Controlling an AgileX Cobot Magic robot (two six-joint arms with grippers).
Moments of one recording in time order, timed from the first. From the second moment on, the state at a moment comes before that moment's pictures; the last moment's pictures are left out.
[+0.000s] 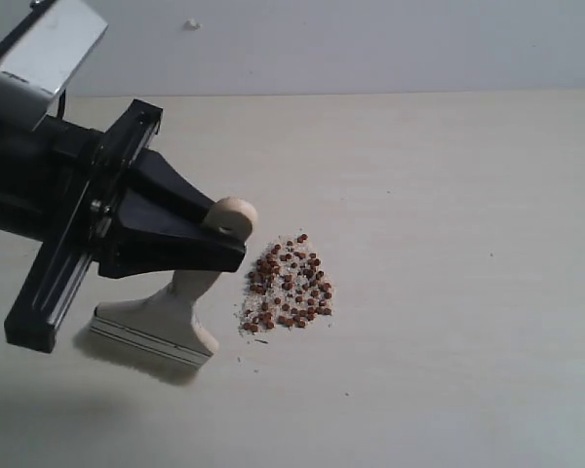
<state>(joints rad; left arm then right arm) -0.51 1.45 -0.79 -1.38 1.21 2.09 0.66 0.41 -0.45 -0.23 0.36 0.49</state>
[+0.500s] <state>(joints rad) -0.51 1.49 -0.79 -1.48 1.21 1.98 0.66 0.41 -0.45 -0.23 0.36 0.49</state>
